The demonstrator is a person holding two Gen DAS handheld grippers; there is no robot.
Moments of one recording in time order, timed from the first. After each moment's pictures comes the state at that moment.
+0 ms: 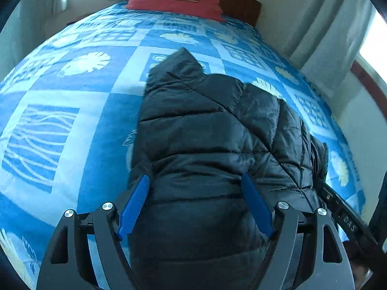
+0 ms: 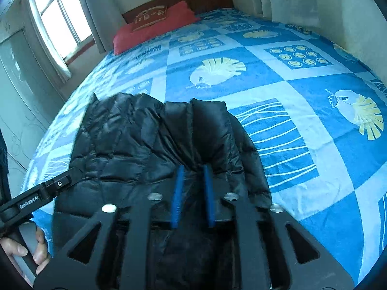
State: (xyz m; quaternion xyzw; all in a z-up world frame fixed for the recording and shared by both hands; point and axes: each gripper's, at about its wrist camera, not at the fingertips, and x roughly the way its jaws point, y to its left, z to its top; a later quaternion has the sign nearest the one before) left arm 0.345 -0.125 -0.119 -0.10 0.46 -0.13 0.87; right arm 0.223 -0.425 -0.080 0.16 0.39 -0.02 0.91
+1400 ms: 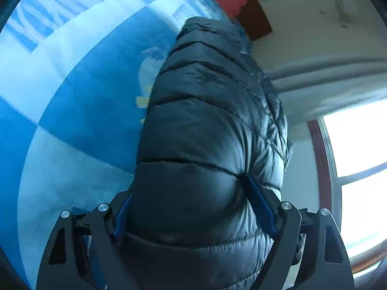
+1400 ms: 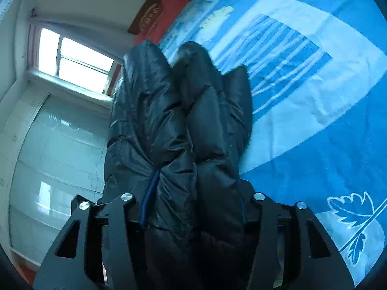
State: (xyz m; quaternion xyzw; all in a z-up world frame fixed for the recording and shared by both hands) left arm 0.295 -0.055 -0.175 -0.38 0.49 -0.24 0.74; right arm 0.184 -0.477 -0.146 0.41 0.39 0.14 0.81
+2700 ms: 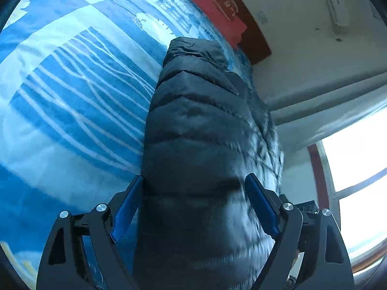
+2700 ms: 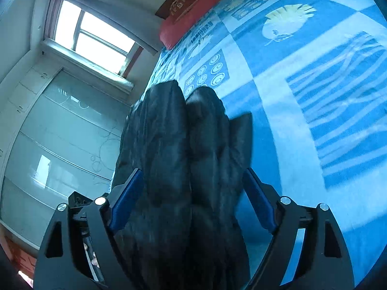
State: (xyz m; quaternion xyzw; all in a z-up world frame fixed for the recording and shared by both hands) left arm 0.343 0.083 -0.159 -0.38 0.46 -0.21 0.77; right arm 0.280 -0.390 -0.117 0.37 0.41 0.19 0.81
